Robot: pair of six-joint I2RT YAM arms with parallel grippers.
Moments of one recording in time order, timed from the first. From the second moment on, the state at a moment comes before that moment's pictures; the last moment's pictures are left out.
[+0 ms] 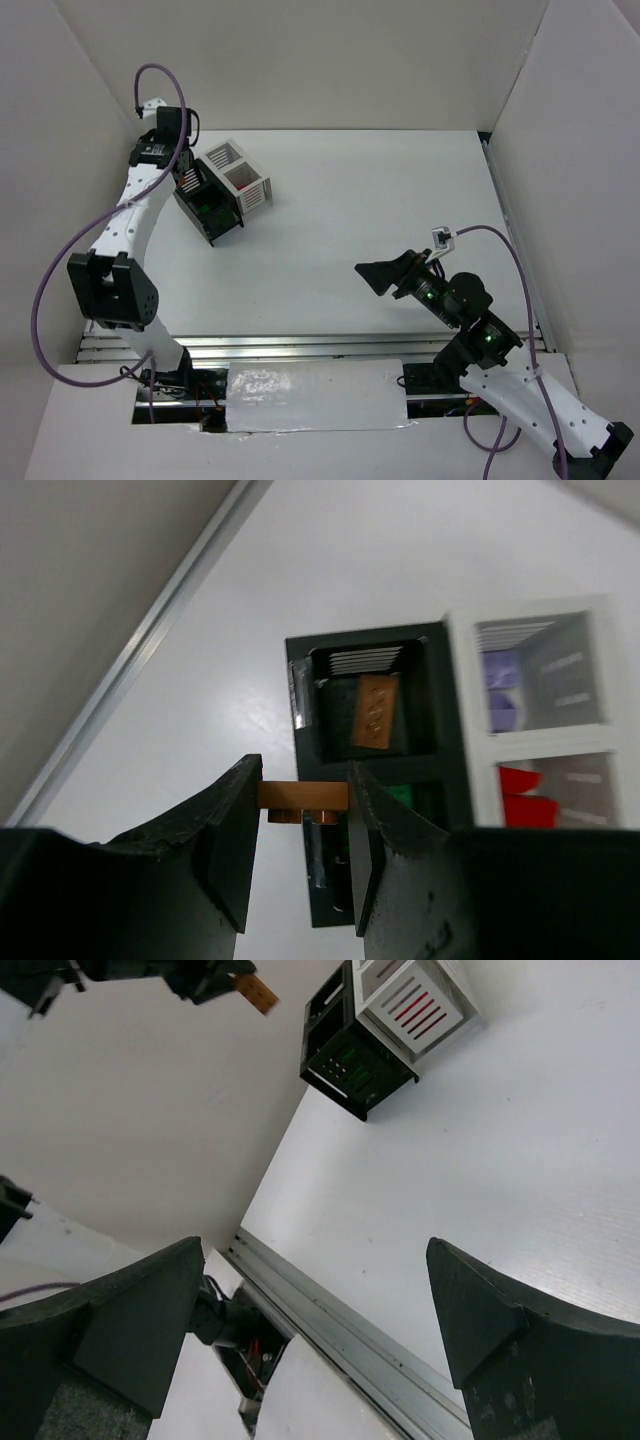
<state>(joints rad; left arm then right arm) -0.08 1.63 1.68 -0.69 -0.56 -0.42 0.68 0.39 0.43 -0.05 -0.03 0.84</state>
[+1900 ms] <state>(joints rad) 0.02 1.63 1.56 -0.59 -0.39 -0.39 0.68 0.35 0.40 -0.16 -0.05 0.88</state>
